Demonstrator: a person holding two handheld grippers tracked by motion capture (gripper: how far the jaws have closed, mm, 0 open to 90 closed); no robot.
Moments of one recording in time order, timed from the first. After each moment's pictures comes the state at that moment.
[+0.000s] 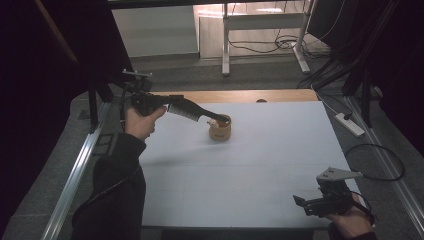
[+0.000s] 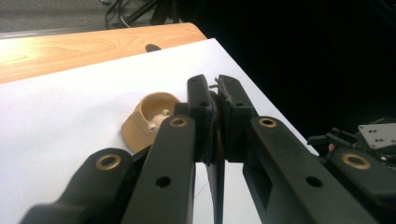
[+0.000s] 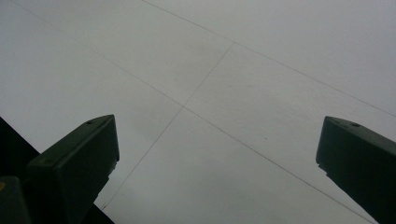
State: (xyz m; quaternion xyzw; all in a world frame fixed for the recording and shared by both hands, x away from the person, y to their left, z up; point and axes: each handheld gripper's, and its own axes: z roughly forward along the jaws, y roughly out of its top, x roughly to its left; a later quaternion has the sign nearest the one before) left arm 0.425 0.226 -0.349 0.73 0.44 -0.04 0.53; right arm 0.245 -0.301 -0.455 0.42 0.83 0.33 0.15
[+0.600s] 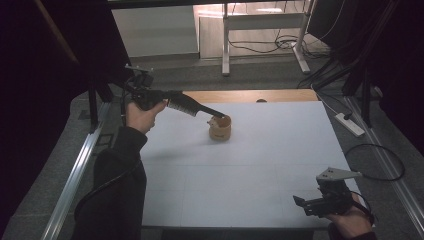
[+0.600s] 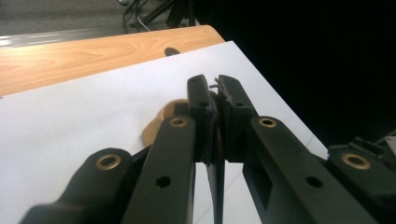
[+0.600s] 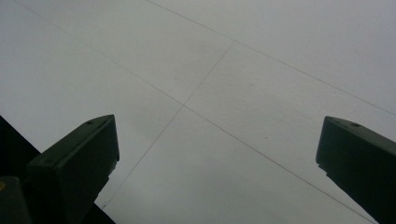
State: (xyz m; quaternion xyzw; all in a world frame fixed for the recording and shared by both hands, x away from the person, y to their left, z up) left arm 0.443 0.227 -0.347 0.73 0.46 -0.02 0.51; right arm 0.245 -0.301 -0.455 0.42 0.83 0.32 0.15
